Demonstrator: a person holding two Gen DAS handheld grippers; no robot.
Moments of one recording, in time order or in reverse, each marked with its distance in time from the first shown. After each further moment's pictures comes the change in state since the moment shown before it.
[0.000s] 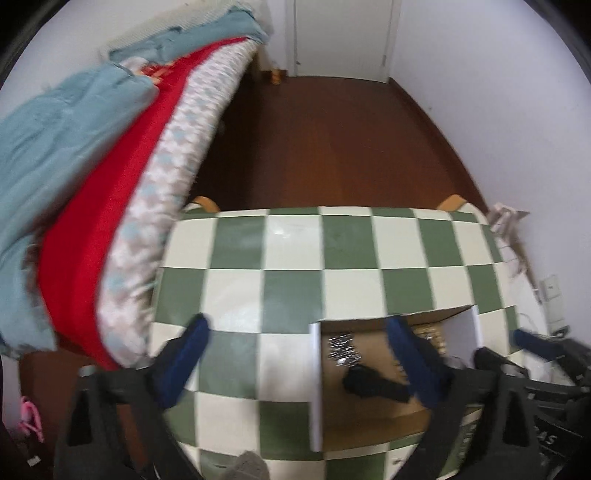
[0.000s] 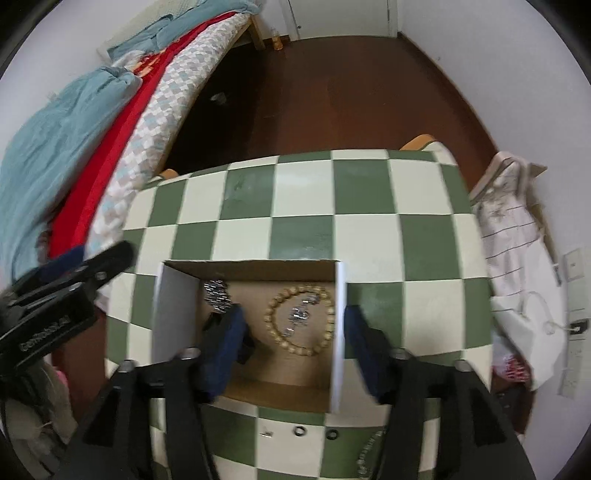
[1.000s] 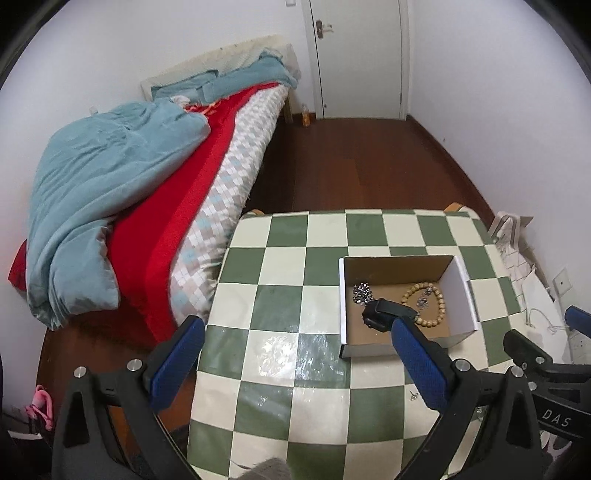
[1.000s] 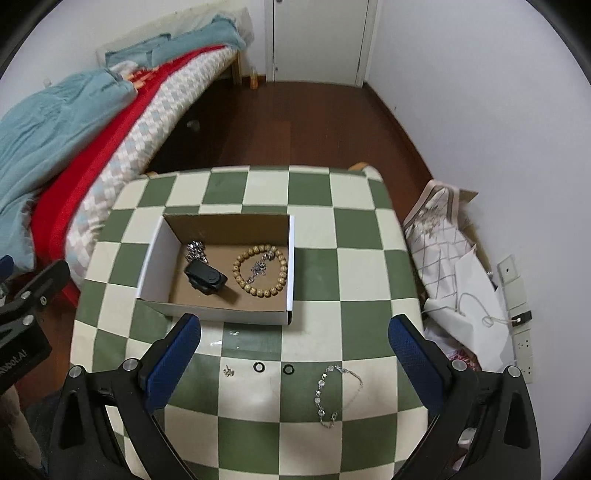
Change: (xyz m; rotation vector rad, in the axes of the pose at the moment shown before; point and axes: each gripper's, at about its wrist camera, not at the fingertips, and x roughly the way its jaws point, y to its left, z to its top) left arm -0.120 0.003 -0.106 -0.018 -0.196 0.108; right arm -0.096 0.017 -0.107 -0.045 -0.197 -0.196
